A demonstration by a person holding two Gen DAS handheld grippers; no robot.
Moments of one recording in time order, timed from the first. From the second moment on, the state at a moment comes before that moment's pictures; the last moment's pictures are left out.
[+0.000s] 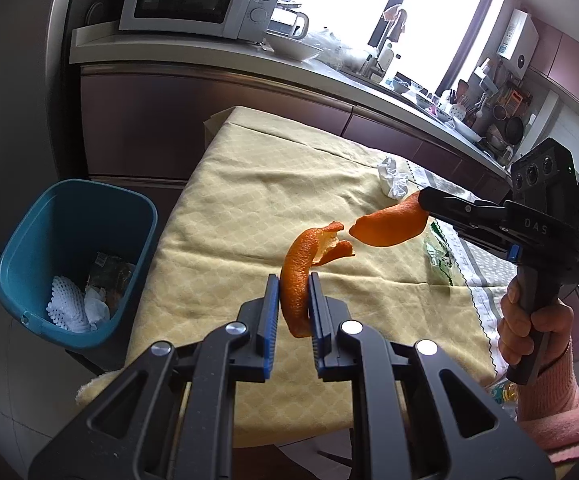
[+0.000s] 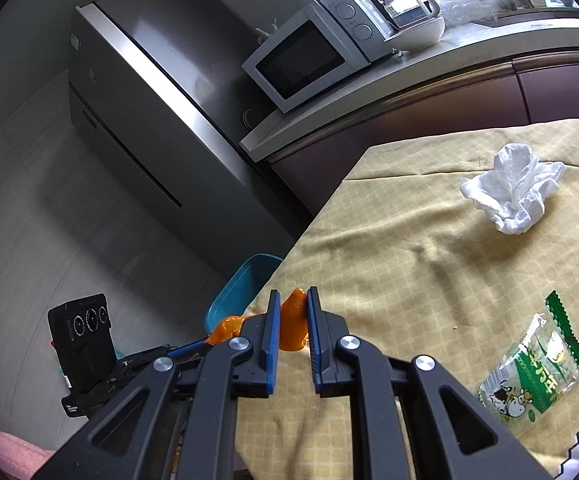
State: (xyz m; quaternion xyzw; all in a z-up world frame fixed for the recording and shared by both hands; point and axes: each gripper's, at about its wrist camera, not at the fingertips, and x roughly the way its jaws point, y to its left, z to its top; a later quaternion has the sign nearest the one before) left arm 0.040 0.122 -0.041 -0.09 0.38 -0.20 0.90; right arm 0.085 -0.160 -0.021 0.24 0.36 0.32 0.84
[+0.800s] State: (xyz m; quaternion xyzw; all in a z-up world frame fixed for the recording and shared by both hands) left arm 0.041 0.189 -0.040 -0.12 0.37 -0.14 0.91; right arm 0.111 -0.089 -0.016 0.22 0.38 0.38 0.81
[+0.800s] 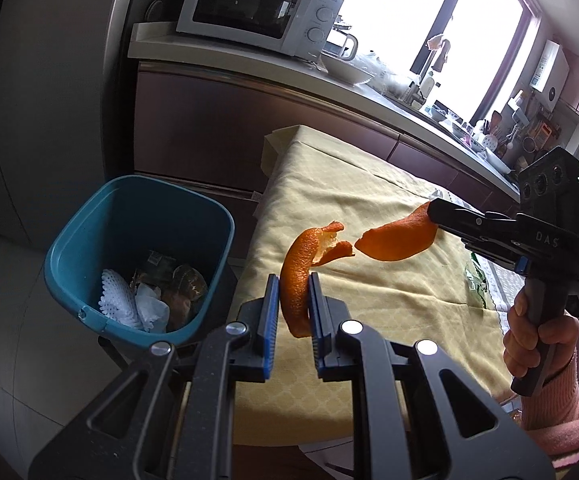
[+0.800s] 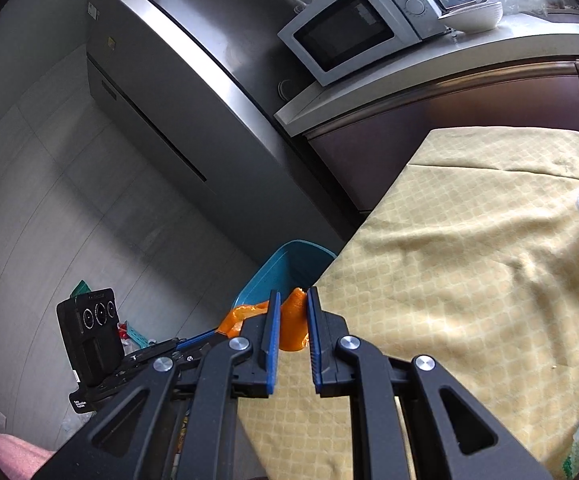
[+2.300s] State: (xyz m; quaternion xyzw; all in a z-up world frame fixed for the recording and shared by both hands) left arm 0.056 0.253 -0.041 -0.15 0.37 -0.04 0.92; right arm 0.155 -0.010 -0.017 0.18 0.42 0.42 0.78
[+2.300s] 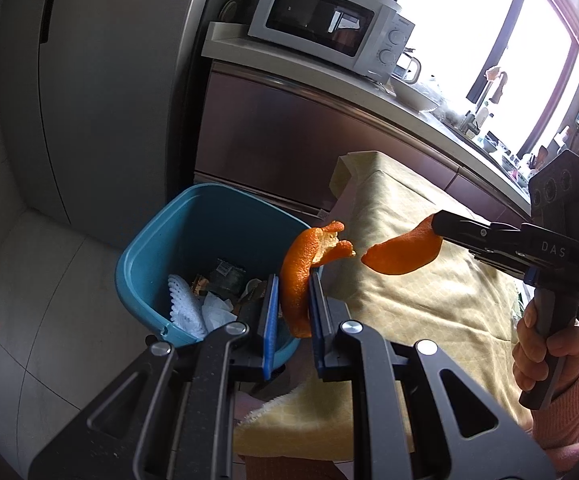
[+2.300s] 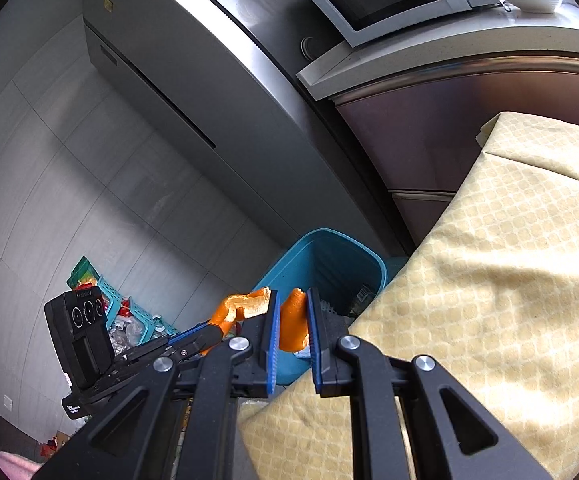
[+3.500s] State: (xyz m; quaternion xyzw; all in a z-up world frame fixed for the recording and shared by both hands) left arm 0.075 0.265 -0.083 -0.14 0.39 0.00 0.91; right arm 0.149 -0.006 -0.041 0.19 0.46 0.40 0.77
